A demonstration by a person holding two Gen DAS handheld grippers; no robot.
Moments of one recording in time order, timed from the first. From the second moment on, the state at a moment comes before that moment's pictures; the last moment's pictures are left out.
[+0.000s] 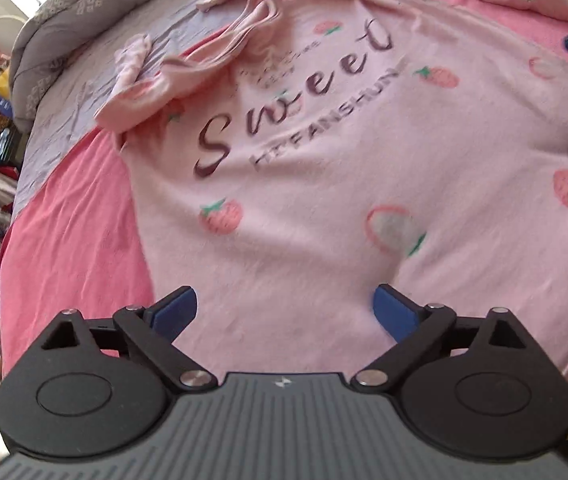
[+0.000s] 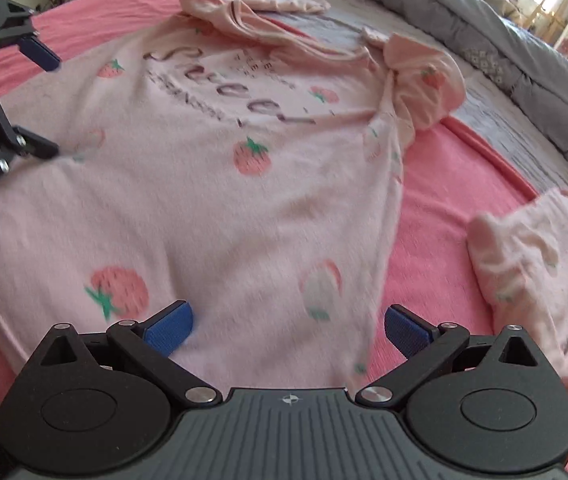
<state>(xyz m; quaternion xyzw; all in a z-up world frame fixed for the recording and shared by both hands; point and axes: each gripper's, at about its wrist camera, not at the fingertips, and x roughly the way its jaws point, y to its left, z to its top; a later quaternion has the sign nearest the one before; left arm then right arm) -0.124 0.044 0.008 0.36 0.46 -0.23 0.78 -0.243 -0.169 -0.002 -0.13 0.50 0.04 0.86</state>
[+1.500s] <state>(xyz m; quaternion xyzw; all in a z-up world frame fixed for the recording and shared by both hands) 0.002 0.051 -0.012 0.25 0.39 -0.08 0.89 0.152 -0.218 -0.012 -0.15 0.41 -0.08 0.90</state>
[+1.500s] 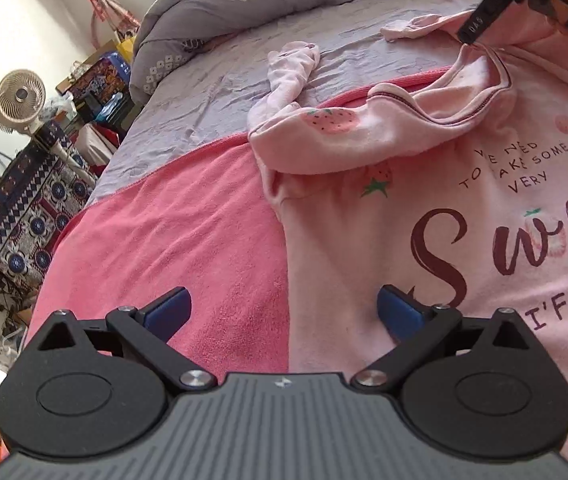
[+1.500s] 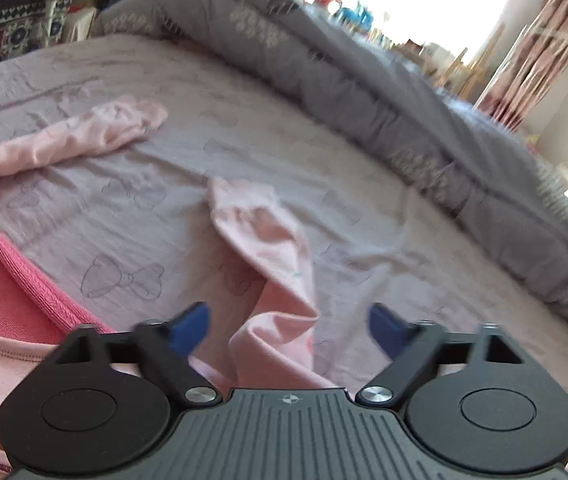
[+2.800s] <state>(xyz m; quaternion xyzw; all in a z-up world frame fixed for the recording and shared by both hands) 0.002 0.087 -0.015 0.09 0.42 -0.09 0.90 0.097 -0.082 0.045 0.04 0.50 0.19 0.84</state>
